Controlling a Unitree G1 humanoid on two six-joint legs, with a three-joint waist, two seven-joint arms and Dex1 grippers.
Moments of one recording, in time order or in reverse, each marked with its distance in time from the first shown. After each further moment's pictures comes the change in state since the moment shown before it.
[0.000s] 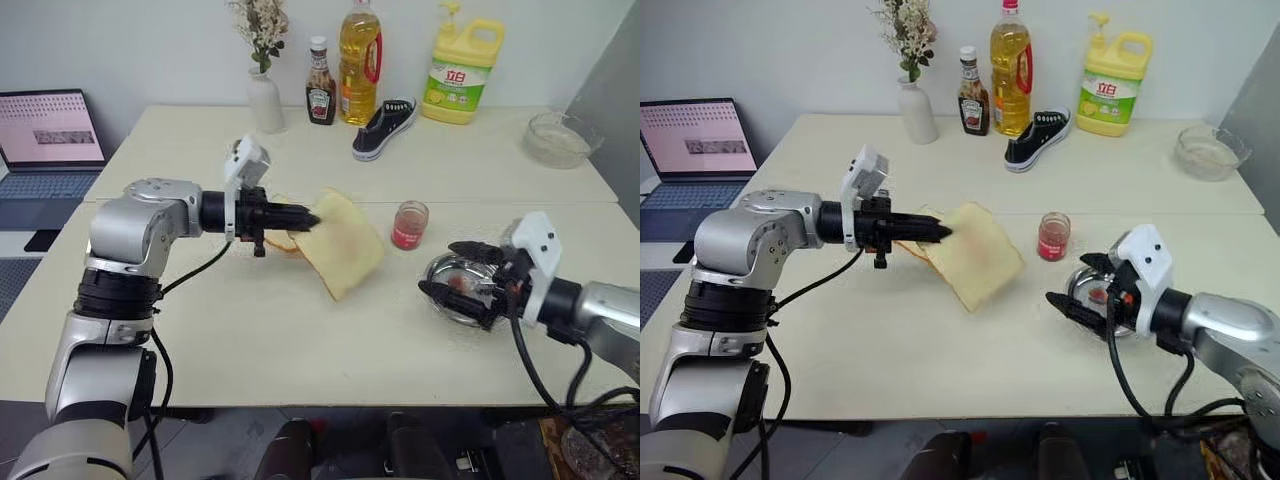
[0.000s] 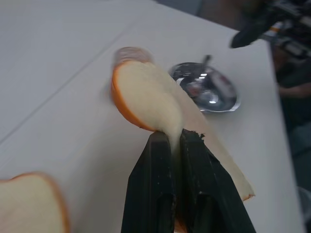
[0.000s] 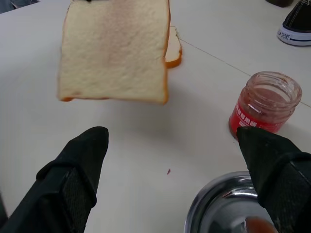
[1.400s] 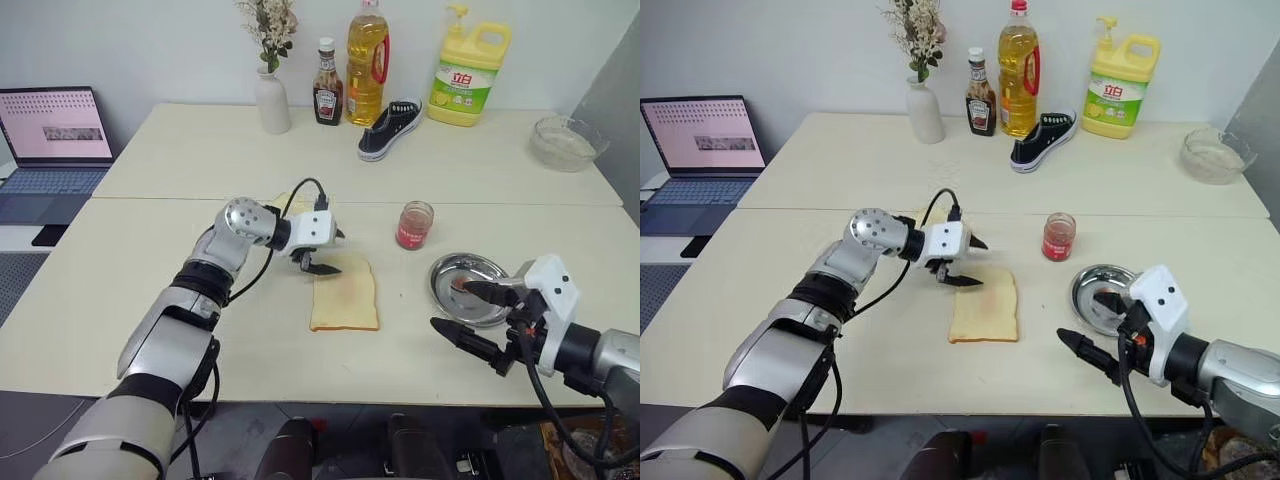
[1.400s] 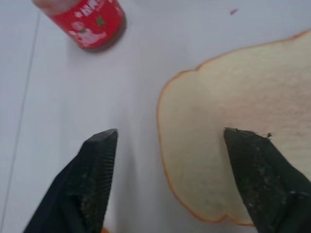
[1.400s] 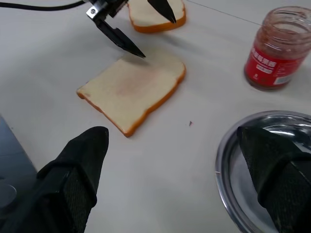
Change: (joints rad) left arm -0.158 -0.253 -0.215 0.753 0.592 -1.149 0.077; right arm 0.302 -0.089 -0.102 -0.090 0.197 -0.077 -0.210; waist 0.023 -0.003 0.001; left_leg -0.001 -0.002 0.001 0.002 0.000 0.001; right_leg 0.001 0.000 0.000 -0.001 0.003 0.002
